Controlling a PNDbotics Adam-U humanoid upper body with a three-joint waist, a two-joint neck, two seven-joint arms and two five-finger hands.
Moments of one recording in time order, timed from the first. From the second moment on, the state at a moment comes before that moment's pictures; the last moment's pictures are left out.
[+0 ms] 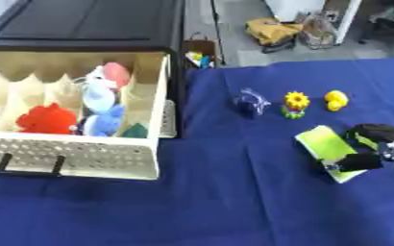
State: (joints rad) left arm -0.15 0.20 0.26 -1.99 0.40 -0.72 0.03; right arm -0.47 -0.41 -0.17 -1.57 1.43 -0.01 0.90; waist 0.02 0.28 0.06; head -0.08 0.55
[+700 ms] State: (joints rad) left arm -0.15 0.20 0.26 -1.99 0.39 -0.72 0.03; right arm -0.47 -0.40 -0.17 -1.59 1.43 -0.02 0.90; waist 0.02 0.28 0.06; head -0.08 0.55
